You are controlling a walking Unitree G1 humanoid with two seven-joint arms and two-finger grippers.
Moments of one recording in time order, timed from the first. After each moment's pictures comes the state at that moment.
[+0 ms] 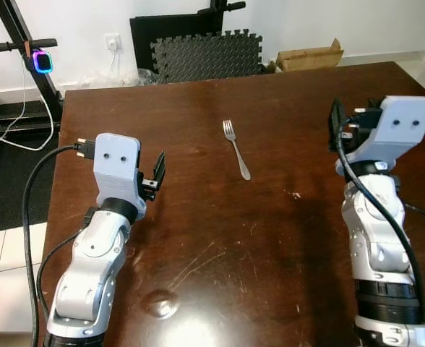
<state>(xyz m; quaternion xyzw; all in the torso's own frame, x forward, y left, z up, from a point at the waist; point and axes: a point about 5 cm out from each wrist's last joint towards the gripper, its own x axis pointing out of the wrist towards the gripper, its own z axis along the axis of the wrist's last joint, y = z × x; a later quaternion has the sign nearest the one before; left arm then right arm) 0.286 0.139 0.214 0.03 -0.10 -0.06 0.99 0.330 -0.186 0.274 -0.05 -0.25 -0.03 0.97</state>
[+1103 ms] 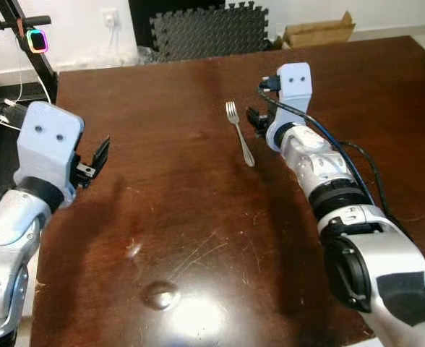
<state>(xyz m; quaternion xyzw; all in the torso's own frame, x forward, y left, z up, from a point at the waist) 0.262 0.211 0.277 0.20 -0.11 -0.06 0.97 0.424 -0.111 0.260 0.00 0.00 0.13 0.99</state>
